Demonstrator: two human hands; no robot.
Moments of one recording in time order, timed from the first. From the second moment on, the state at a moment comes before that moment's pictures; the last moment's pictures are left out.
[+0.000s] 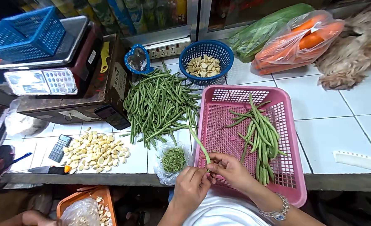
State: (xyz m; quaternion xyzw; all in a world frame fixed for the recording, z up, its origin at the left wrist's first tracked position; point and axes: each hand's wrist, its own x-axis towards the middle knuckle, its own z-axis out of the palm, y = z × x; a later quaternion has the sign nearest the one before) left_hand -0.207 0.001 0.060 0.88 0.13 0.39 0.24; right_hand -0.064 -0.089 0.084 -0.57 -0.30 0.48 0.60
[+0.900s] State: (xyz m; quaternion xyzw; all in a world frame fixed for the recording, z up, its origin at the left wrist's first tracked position) left_hand -0.209 0.011 0.041 0.94 0.09 0.27 0.20; right_hand -0.007 -0.134 0.037 -0.46 -0.34 0.66 0.48
